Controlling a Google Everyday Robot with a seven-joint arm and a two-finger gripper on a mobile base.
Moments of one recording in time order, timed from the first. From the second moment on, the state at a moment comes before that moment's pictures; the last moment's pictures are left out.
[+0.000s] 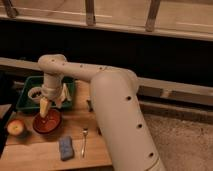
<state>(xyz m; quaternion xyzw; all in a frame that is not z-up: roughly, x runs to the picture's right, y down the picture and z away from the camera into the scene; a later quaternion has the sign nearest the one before) -0.275 0.102 0.765 -0.53 0.05 0.29 0.79</state>
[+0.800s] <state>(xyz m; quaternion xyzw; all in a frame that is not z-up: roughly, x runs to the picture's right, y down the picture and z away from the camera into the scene) -0.214 0.166 0.777 -0.52 0.14 0.44 0.71</state>
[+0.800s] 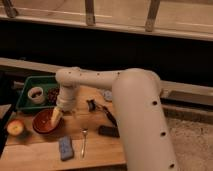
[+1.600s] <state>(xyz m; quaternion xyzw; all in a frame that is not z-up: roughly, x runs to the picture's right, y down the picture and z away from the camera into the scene) -0.249 0.177 0.801 -0.53 0.14 0.47 0.69</state>
